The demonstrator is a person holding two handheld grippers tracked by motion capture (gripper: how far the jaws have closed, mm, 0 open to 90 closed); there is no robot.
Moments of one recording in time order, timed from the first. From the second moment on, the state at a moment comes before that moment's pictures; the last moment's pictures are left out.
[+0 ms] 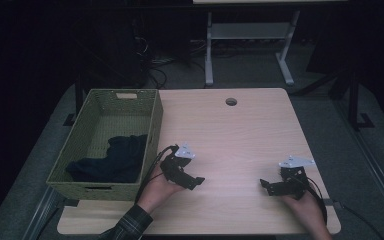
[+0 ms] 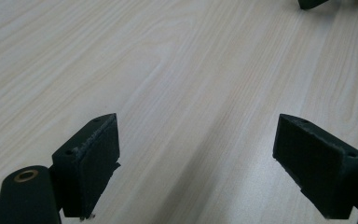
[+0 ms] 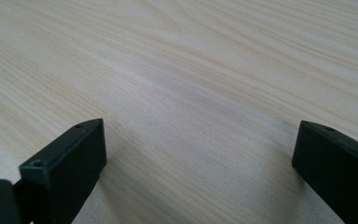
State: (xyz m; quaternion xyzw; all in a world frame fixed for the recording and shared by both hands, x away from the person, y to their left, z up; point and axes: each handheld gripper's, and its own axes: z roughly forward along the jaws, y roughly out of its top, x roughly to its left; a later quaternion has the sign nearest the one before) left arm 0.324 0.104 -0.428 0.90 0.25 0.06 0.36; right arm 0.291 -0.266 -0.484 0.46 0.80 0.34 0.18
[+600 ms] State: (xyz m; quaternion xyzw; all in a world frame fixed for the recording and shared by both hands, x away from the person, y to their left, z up) left arm 0.328 0.104 -0.406 0.90 0.25 0.05 0.36; right arm 0.291 -0.266 -0.483 0.46 0.80 0.34 0.18
